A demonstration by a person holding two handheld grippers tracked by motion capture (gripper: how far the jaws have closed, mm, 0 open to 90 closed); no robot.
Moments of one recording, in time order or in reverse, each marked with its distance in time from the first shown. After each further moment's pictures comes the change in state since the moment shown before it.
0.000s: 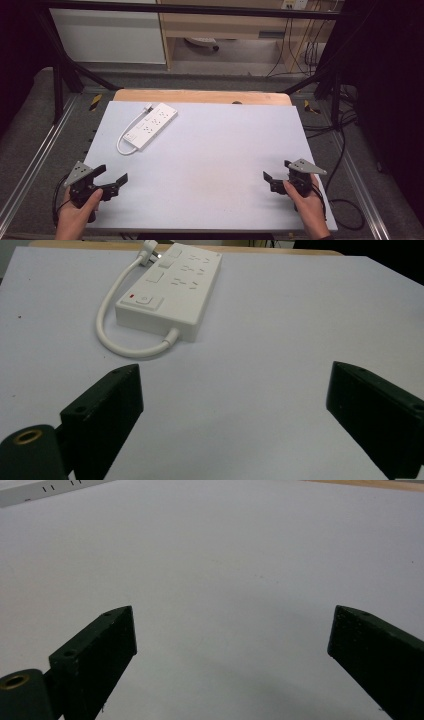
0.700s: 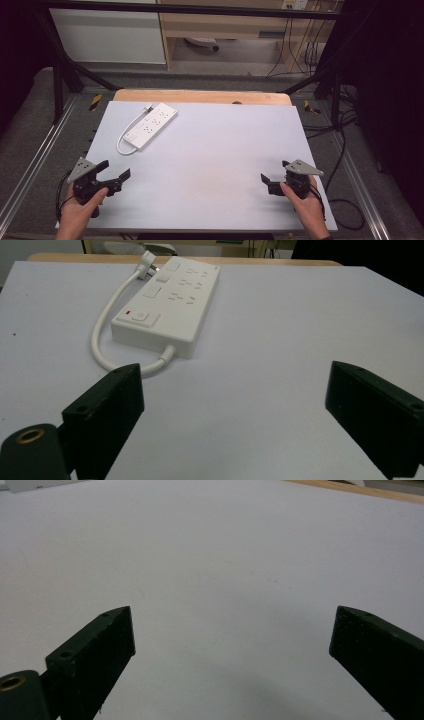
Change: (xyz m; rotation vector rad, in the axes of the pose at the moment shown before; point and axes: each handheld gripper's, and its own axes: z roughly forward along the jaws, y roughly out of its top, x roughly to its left) left arm -0.004 0.011 0.009 -0.022 0.004 0.003; right arm 0.010 0.003 -0.002 0.009 0.013 -0.064
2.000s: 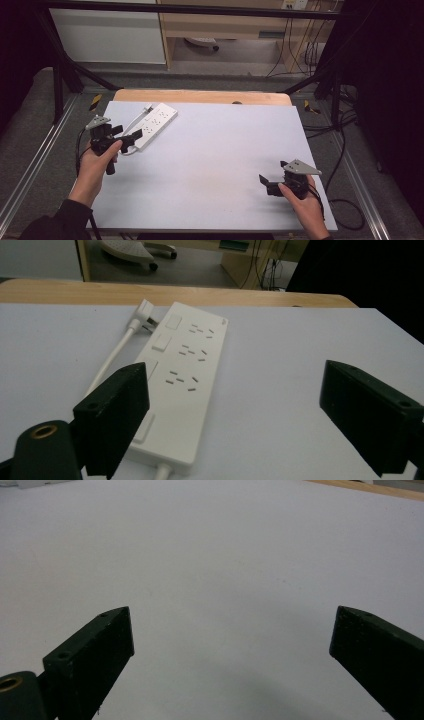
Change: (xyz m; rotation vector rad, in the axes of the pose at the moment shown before) left arm 0.020 0.089 0.078 0.019 -0.007 -0.095; right arm 0.003 0.002 0.001 0.013 0.019 -0.016
